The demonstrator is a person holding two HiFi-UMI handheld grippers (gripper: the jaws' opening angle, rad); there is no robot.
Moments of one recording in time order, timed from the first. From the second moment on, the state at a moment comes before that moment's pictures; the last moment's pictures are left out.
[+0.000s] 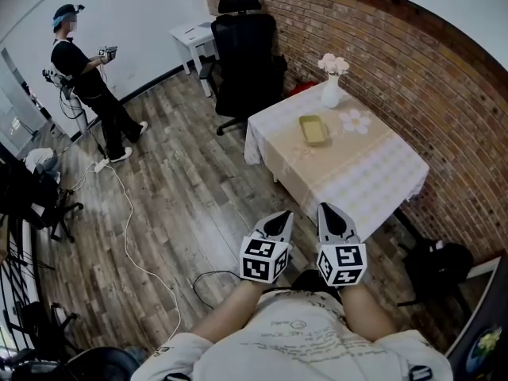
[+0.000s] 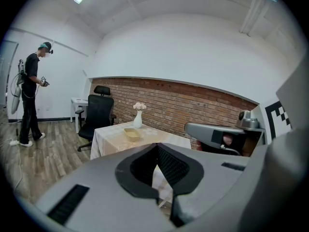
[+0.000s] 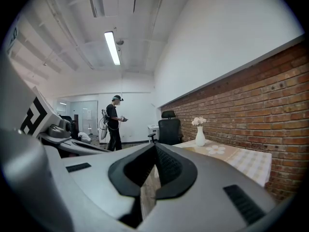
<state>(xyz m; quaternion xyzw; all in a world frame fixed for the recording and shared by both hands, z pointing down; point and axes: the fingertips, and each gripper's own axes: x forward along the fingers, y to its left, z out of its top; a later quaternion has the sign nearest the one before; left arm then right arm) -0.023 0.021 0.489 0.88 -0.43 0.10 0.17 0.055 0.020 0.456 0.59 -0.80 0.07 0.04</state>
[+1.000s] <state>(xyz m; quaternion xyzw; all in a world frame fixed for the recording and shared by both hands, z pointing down) -0.051 -0.093 0.503 0.88 -0.43 0.10 0.17 0.038 -0.093 0.470 0.59 -0.80 0.07 0.03</state>
